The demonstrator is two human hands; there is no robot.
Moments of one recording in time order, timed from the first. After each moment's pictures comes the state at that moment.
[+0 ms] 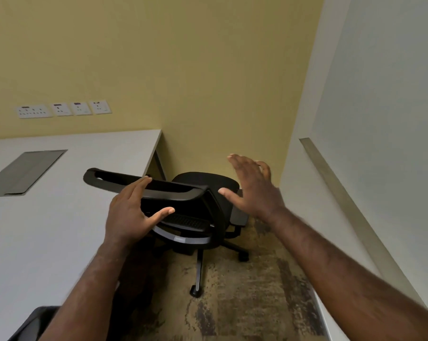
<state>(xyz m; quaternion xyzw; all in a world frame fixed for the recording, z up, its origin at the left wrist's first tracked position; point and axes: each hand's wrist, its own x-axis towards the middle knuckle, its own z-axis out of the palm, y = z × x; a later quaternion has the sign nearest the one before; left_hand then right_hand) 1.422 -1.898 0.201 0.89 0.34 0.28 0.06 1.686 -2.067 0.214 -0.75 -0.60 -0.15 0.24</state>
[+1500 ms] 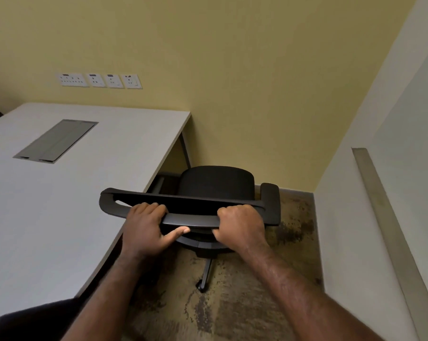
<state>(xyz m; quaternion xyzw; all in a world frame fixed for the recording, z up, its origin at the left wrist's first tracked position) 1.492 -1.879 0.140 0.89 0.40 0.20 -0.05 1.704 -1.984 0.163 -0.74 -0.66 -0.06 0.10</state>
